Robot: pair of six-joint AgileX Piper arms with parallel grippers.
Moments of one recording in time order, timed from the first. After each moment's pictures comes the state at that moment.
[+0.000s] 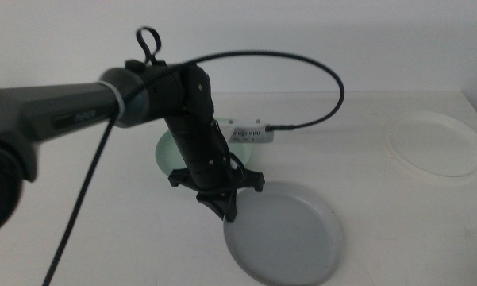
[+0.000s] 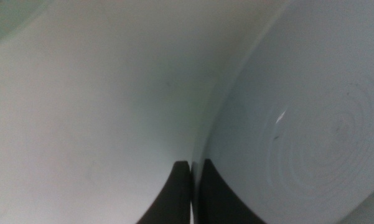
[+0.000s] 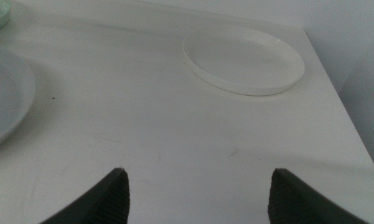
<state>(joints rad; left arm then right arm) -0.50 2.04 -1.53 -0.35 1.08 0.01 -0.01 -0.01 0.02 0.10 0.38 -0.22</state>
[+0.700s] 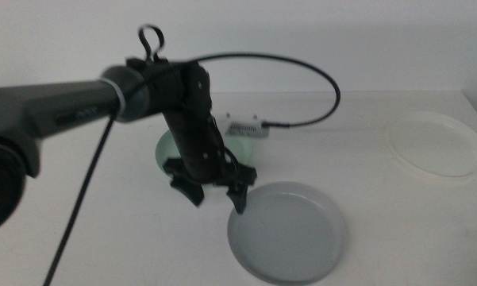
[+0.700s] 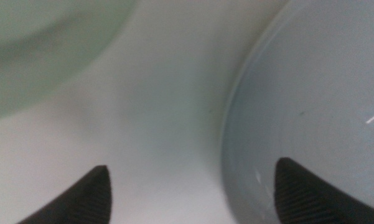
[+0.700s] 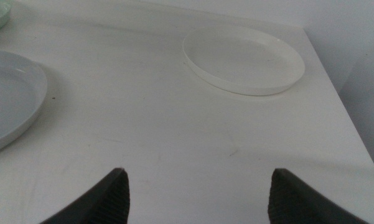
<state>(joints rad) -0.49 2.06 -1.56 -0.27 1.07 0.02 -0.01 -0.01 0.02 0.10 0.38 -0.22</state>
